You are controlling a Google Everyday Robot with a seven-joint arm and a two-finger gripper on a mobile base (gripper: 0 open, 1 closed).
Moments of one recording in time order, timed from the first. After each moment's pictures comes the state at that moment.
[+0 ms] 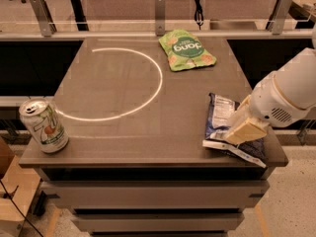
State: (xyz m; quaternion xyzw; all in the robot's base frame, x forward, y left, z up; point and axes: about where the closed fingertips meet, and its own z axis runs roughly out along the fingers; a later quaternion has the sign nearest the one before) arm 0.452 -0.177 0.862 -0.56 0.80 0.08 0.20
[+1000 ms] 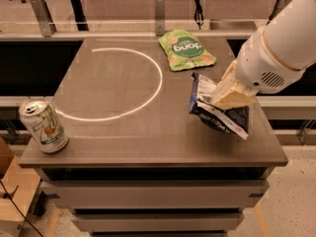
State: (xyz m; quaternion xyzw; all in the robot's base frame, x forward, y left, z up) arm 0.462 -0.132 0.943 -0.61 0.75 0.04 0.24
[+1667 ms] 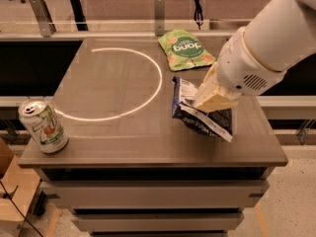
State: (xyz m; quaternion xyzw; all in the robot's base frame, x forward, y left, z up) arm 0.450 -0.097 0.947 -0.64 0.73 0.05 0.24
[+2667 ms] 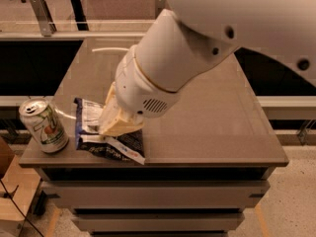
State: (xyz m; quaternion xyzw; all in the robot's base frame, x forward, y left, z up) arm 0.394 0.078 0.945 -0.75 0.58 0.15 0.27
